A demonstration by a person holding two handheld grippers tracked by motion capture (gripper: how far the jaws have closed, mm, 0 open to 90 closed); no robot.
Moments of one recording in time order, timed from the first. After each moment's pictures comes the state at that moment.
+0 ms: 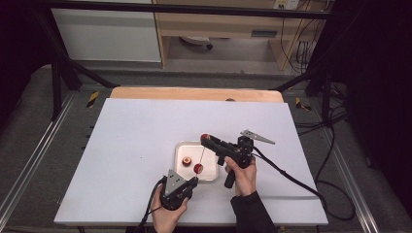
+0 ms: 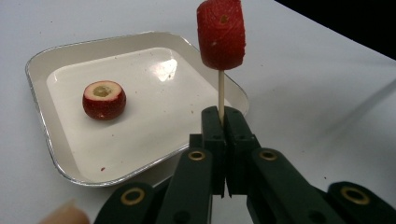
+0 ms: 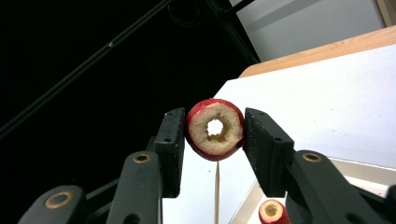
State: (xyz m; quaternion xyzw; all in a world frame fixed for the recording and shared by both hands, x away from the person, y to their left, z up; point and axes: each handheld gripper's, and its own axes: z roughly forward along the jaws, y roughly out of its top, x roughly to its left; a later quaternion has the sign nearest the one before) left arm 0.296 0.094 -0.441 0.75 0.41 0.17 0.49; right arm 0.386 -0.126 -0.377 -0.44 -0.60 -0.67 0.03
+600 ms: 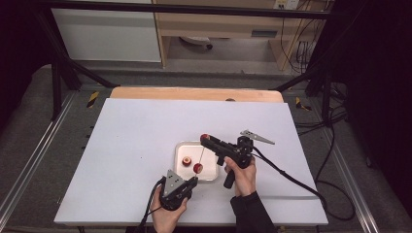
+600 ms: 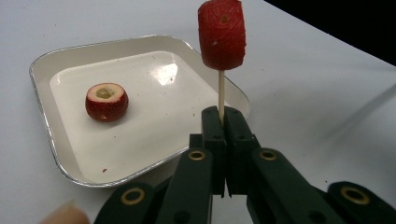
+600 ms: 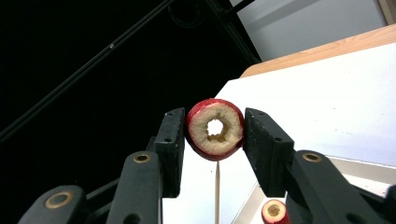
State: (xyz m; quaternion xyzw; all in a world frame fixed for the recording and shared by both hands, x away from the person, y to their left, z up) left arm 0.295 0.096 -0.442 0.74 0.41 0.18 0.50; right arm 0.387 -0.125 -0.379 -0.44 -0.59 -0.67 0.02
